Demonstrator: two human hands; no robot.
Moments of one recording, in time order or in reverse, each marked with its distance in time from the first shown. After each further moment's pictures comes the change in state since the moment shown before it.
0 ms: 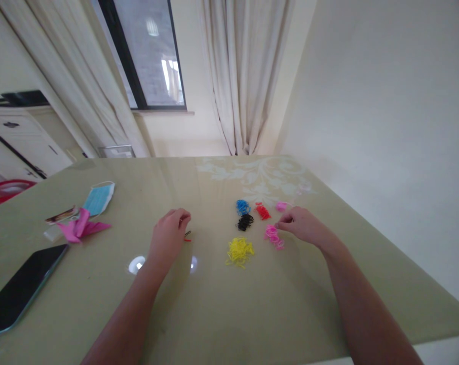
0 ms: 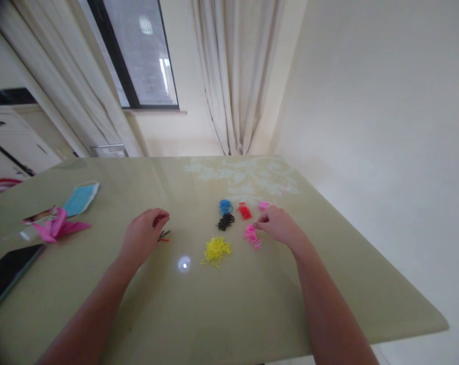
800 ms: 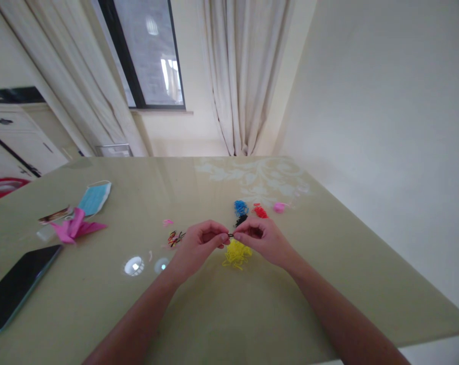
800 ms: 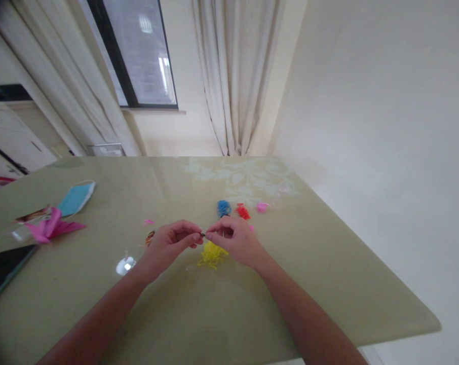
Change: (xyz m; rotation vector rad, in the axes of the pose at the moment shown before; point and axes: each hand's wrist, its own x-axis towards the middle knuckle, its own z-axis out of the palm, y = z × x) left_hand -0.029 0.058 0.024 -1.017 -0.411 -0.015; right_hand -0.015 -0.087 0.062 0.600 0.046 -0.272
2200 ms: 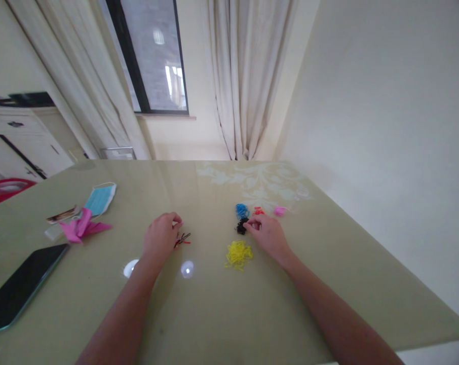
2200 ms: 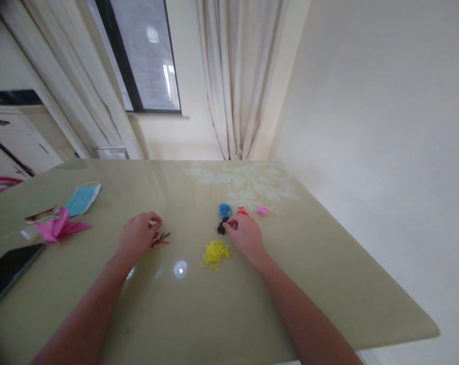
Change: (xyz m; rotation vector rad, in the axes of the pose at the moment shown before) left_hand 0.013 -0.013 -0.087 1.200 0.420 -0.226; right_hand 0.020 0.042 -0.006 -0.601 0.251 0.102
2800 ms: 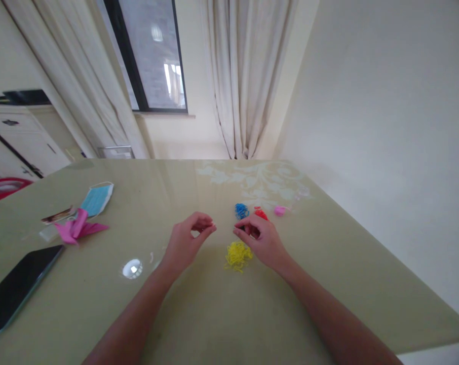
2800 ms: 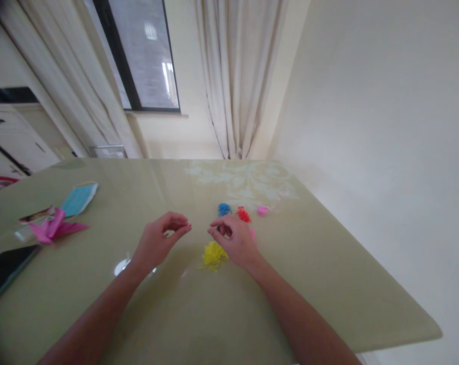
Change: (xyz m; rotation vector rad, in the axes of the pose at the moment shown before) left_hand -0.030 0.057 0.003 -0.803 0.011 0.282; right_hand -0.018 -0.031 -0.007 0.400 -0.006 -0.190
